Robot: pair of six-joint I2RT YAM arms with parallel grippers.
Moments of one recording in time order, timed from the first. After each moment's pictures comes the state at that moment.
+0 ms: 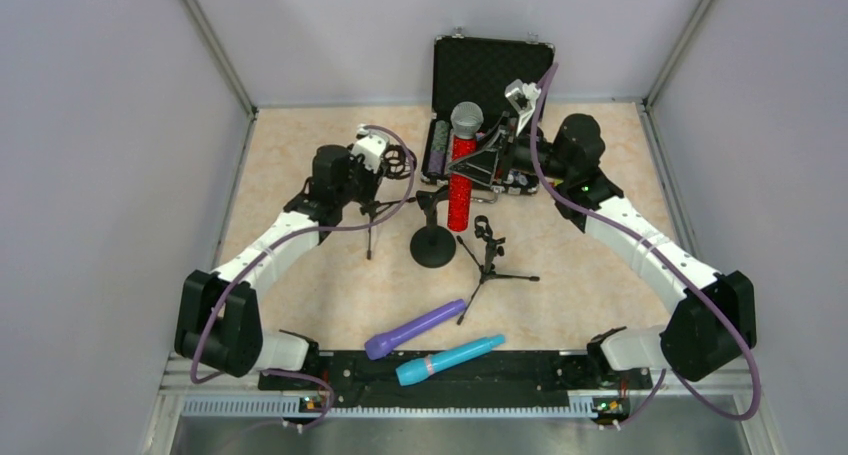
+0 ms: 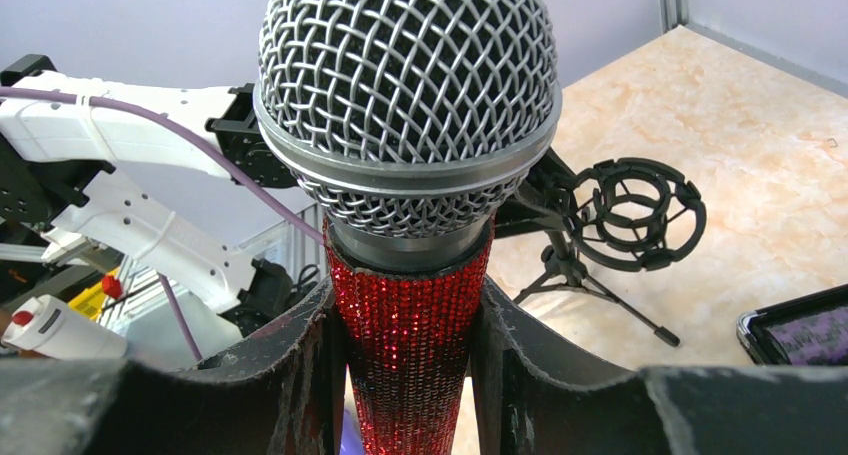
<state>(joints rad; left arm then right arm) -0.32 1.36 0.90 0.00 0.09 0.25 0.45 1.33 1.09 0.37 -0.85 0.51</state>
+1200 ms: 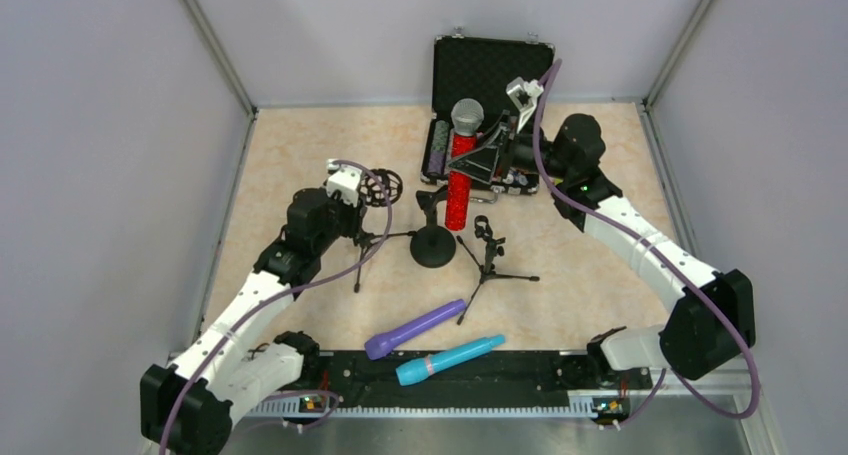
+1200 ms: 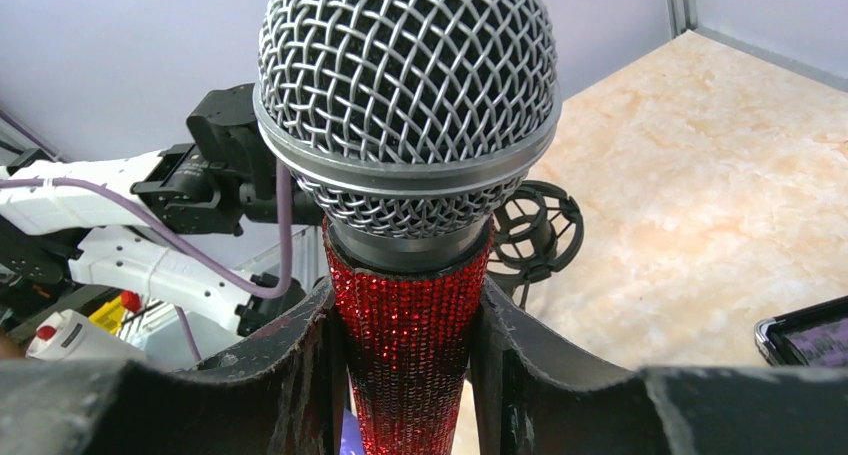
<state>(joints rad) -0.37 0.94 0.67 -0.12 0.00 0.10 0.46 1.33 1.09 0.40 -0.85 0.56</state>
